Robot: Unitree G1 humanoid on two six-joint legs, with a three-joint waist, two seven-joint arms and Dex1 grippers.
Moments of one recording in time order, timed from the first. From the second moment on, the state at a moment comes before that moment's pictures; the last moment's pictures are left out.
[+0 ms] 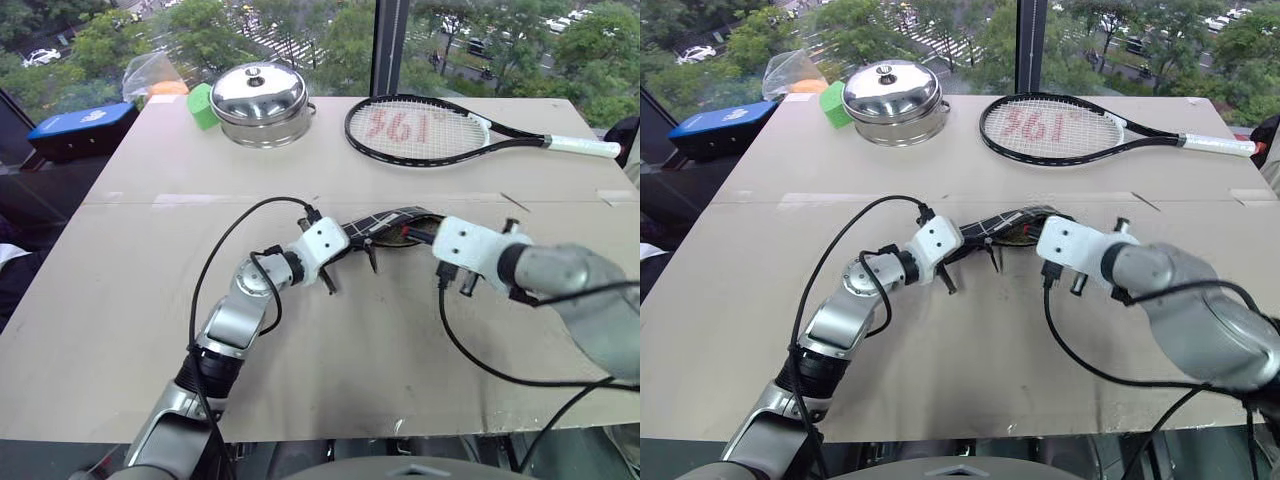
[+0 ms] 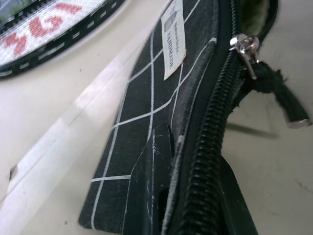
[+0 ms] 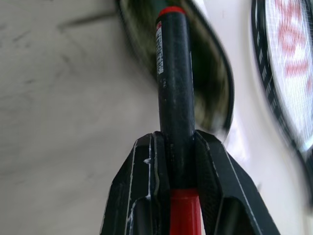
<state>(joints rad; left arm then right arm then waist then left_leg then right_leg) -0.39 0.41 -0.24 -0.07 0.06 0.25 -0.68 -0.72 -0.99 0.61 -0.75 0.02 1.16 0.62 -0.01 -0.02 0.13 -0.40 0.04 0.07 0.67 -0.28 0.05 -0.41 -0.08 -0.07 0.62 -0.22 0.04</state>
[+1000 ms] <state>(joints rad) -0.42 0.40 -0.21 -0.05 0.01 0.25 -0.70 -0.43 -0.19 0.04 -0.79 0.27 1.59 0.60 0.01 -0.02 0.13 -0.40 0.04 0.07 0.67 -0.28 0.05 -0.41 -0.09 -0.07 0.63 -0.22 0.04</state>
